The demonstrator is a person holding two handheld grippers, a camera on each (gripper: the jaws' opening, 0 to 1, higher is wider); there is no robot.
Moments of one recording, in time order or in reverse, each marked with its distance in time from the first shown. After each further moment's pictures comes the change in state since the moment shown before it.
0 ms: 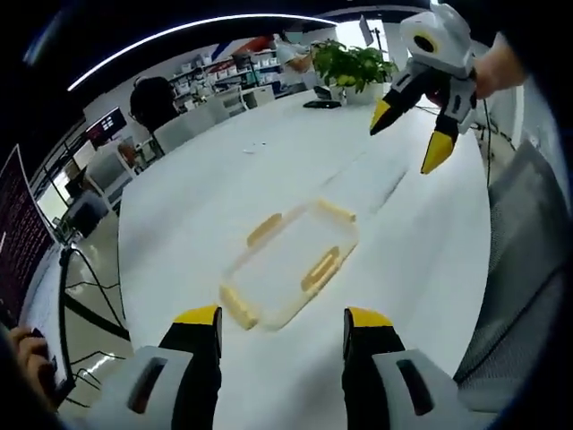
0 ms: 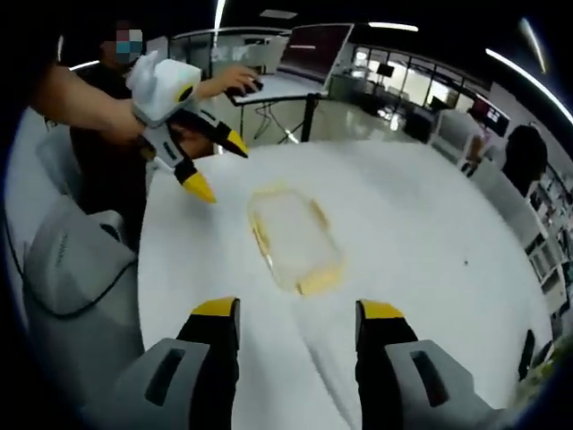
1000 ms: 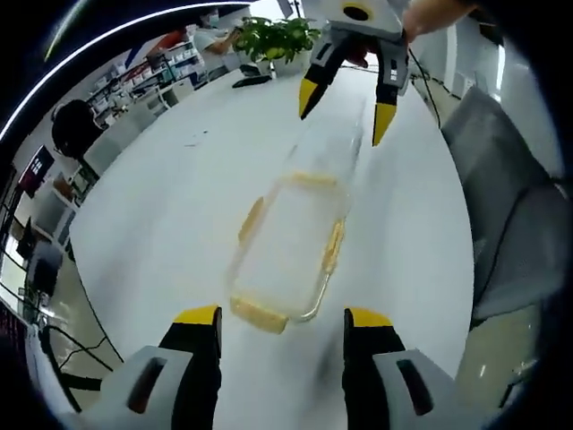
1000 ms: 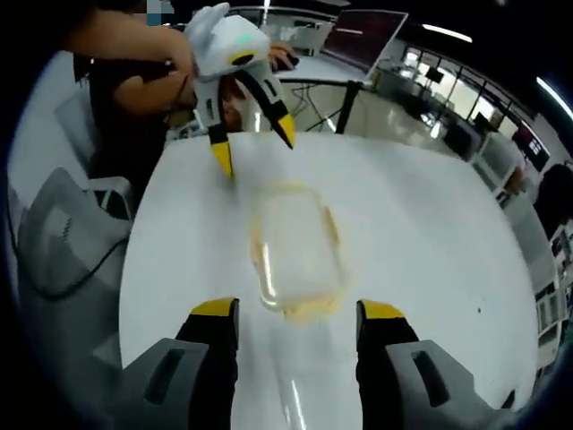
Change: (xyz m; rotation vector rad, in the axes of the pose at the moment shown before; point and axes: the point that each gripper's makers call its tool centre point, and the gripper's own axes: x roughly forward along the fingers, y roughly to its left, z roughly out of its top) left arm 0.023 0.025 -0.005 0.306 0.106 -0.314; right arm 0.046 -0.016 0.018 -0.180 0.081 0.116
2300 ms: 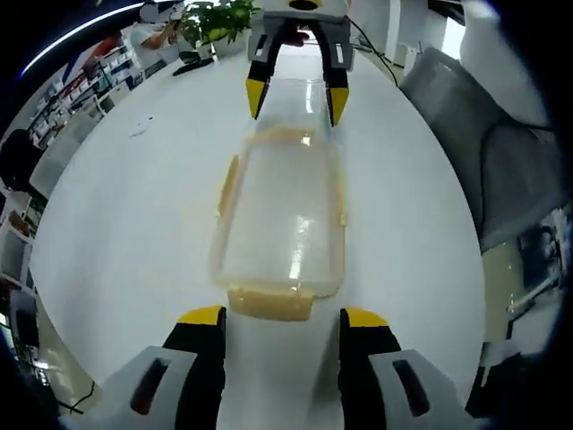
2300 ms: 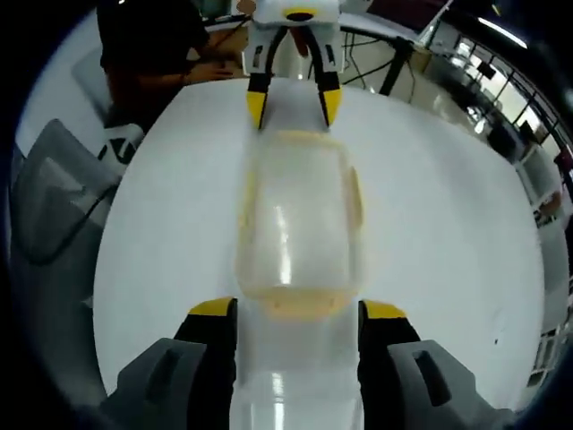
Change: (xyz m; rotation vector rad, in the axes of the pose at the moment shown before) left arm 0.042 0.016 -0.027 0.171 0.049 -0.214; right arm 0.057 -0.016 -0.030 -0.141 0.193 0.158
